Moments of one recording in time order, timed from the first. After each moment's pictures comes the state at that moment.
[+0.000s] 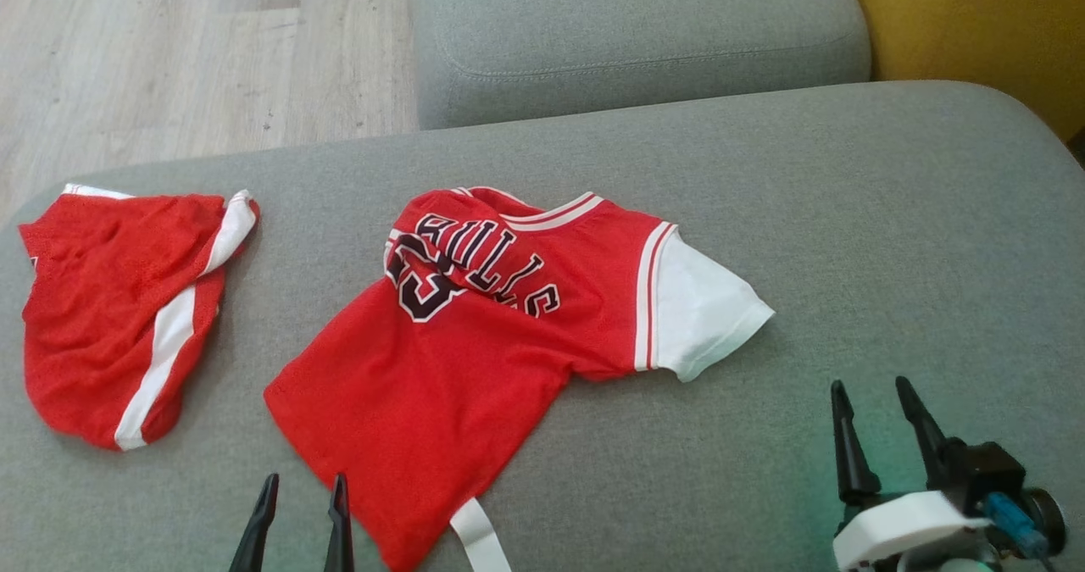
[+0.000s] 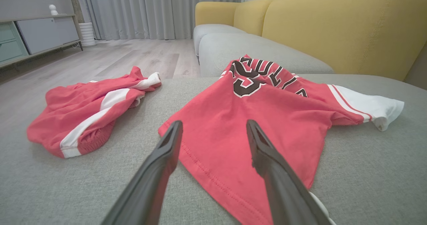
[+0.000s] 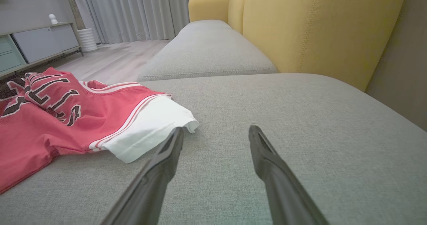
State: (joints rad) left arm 0.25 0.12 -0.18 0.13 -0.17 0.04 -0.25; right arm 0.04 -0.05 -0.03 0.37 0.04 0.12 -0.25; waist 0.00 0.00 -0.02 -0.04
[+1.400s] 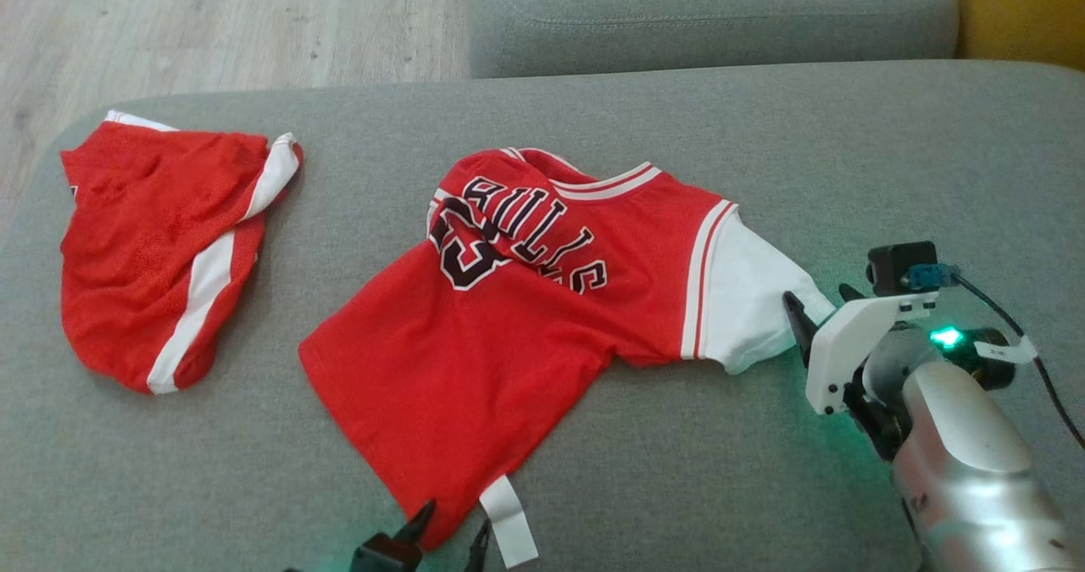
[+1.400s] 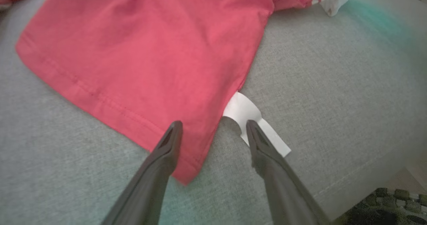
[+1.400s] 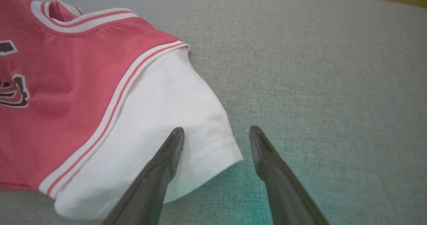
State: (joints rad) left arm 0.15 0.09 -0.36 0.25 -0.06 -0.11 0.06; right arm -0.50 -0.13 0.14 0.87 0.16 0.12 0.20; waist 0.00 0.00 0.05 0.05
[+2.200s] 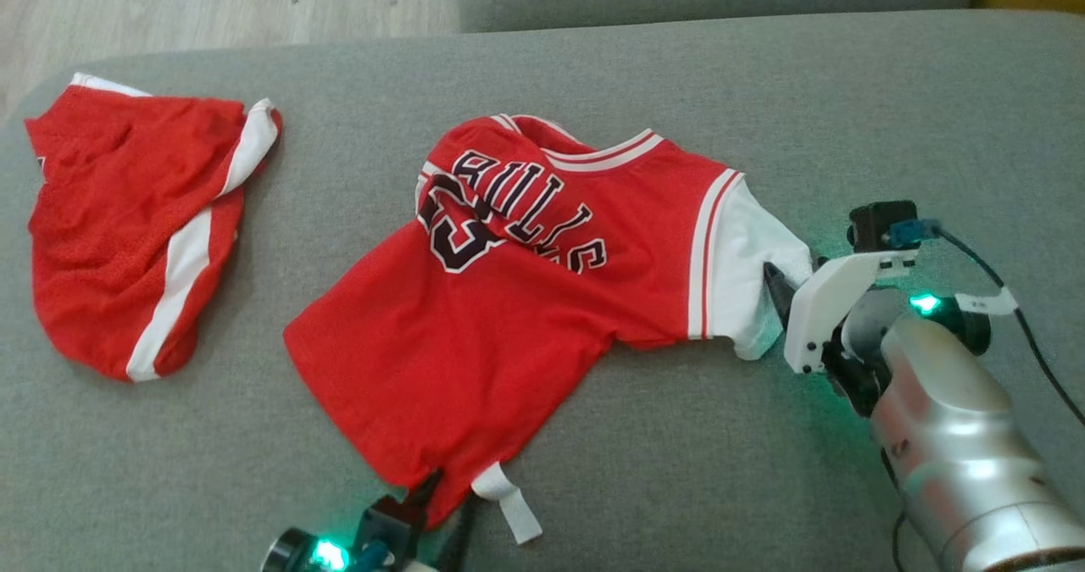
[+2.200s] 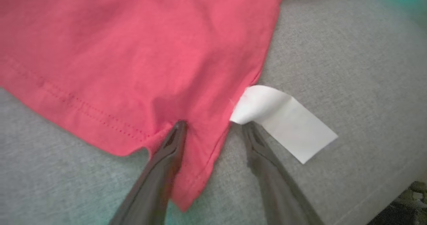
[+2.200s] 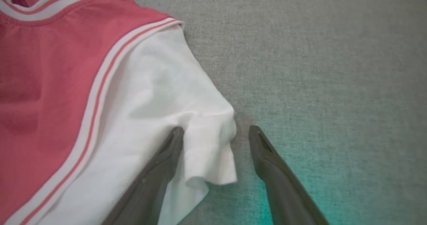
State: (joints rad) left arm 0.04 0.09 -0.39 0.38 -0.04 -0.09 0.04; right arm -0.66 -0.10 0.20 1.08 0.22 0.12 0.18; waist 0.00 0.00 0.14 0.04
